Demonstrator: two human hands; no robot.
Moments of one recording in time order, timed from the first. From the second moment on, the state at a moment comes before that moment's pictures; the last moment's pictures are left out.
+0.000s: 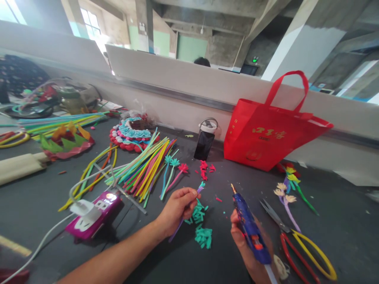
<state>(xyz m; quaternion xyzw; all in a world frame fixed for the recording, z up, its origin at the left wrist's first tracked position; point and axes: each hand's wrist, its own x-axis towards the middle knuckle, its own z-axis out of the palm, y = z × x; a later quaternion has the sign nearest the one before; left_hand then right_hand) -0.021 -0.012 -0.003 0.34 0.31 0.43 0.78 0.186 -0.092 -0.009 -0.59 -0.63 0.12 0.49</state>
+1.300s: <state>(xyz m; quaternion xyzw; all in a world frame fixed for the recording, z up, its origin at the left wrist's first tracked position) -0.027 -0.006 0.000 0.35 0.30 0.48 0.75 0.152 -0.044 0.002 -0.56 -0.83 -0.03 0.07</state>
